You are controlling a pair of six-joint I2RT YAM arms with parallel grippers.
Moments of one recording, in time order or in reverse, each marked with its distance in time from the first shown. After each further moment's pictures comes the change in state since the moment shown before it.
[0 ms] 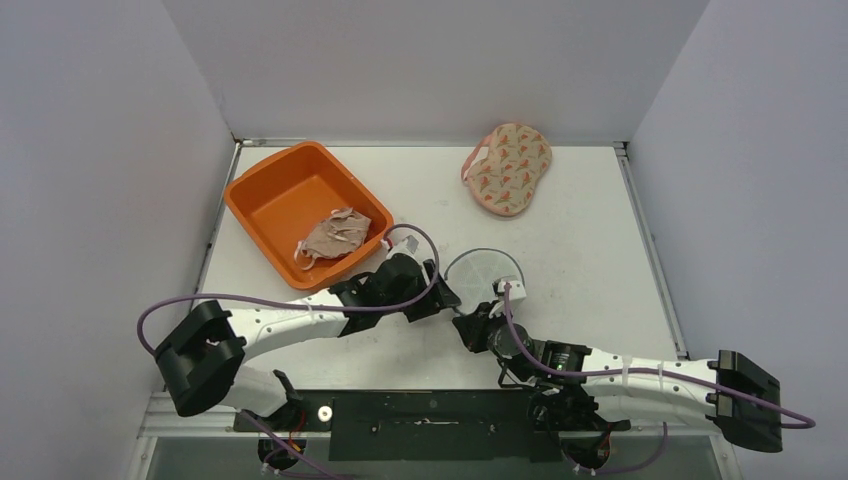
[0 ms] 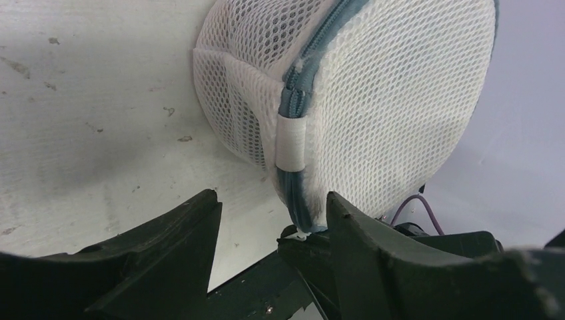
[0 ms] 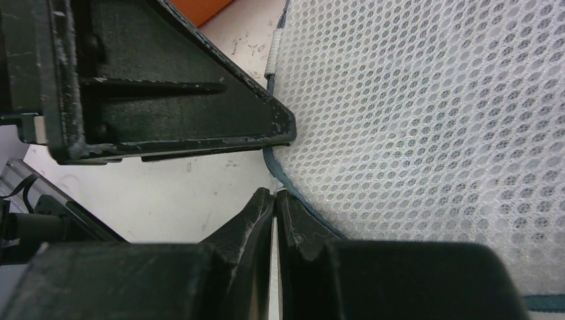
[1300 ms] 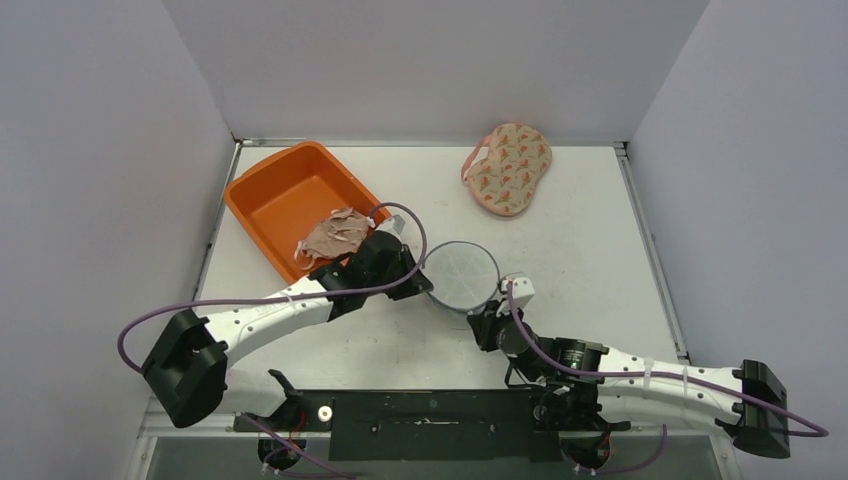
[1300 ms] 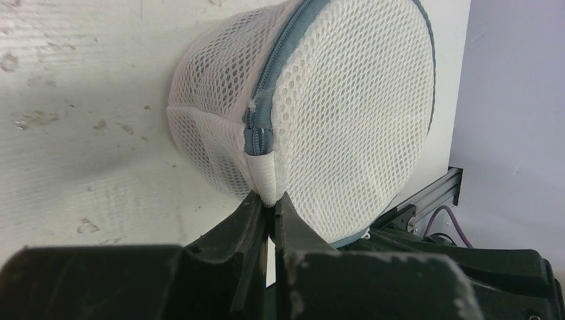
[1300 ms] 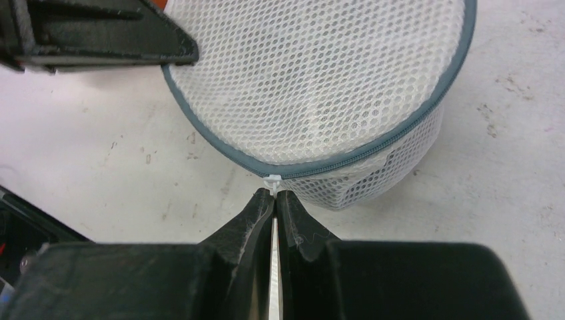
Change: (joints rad) left arm 0.114 -0.046 0.062 -0.124 0.009 0.174; right arm 0.010 -0.116 0.098 -0.327 0.085 -0.055
